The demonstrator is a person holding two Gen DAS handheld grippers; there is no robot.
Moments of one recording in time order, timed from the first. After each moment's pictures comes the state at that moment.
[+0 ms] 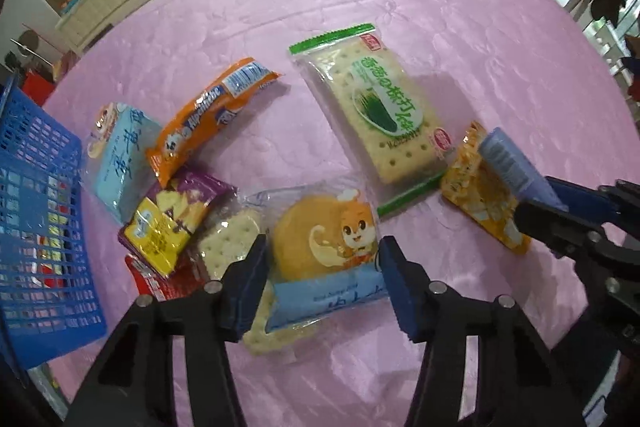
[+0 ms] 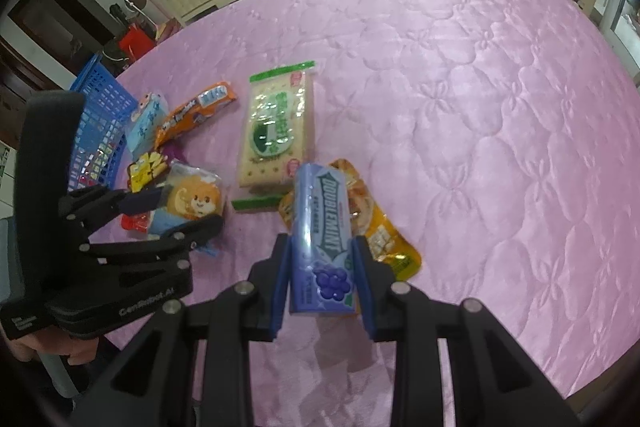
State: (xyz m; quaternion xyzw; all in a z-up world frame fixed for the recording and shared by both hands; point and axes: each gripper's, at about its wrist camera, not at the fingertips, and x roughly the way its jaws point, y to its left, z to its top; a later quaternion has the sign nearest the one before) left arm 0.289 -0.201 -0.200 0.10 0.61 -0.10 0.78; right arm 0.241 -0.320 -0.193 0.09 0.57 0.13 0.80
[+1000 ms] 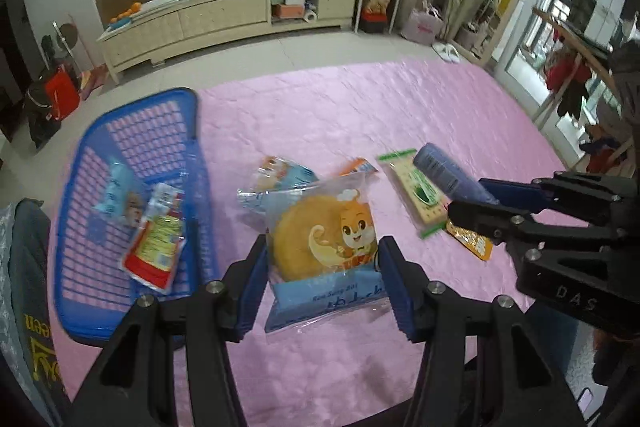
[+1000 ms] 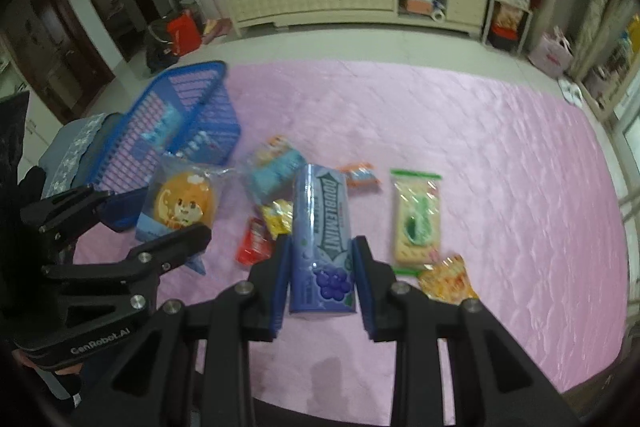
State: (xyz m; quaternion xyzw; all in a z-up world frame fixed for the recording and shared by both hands) left arm 0.206 -0.040 -0.043 0.01 0.47 -0.10 0.88; right arm 0.237 -0.164 -0.070 -0.03 0.50 0.19 0.85
